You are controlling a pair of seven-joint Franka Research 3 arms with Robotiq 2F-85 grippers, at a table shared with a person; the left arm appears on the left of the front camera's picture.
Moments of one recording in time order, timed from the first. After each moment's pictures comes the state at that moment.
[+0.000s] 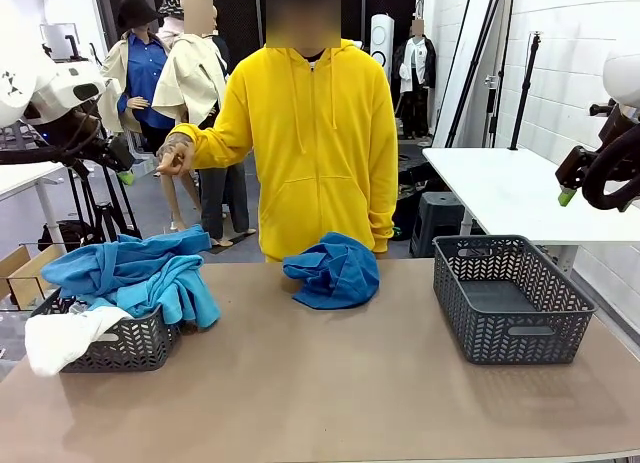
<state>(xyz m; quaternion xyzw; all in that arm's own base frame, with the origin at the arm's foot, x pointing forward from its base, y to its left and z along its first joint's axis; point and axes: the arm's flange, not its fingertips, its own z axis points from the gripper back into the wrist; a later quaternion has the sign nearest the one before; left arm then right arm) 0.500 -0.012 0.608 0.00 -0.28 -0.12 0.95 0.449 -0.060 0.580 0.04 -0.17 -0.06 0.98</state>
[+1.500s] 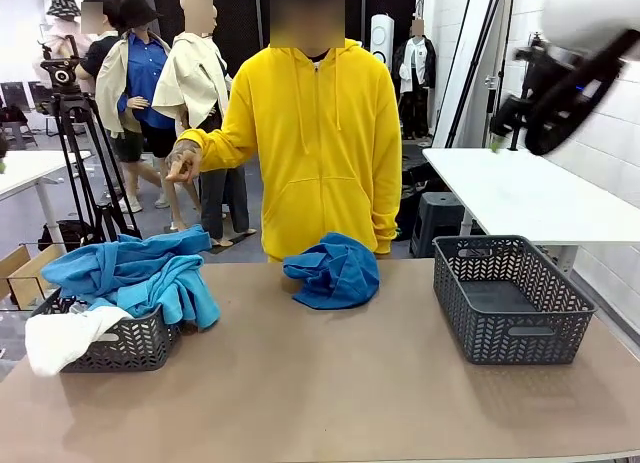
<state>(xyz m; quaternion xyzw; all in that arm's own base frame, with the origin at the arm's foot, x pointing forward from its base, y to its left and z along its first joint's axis) 0.499 0.207 0.624 0.05 -0.28 0.10 0.95 0.511 0.052 0.662 0.05 -0.23 0.11 0.96</state>
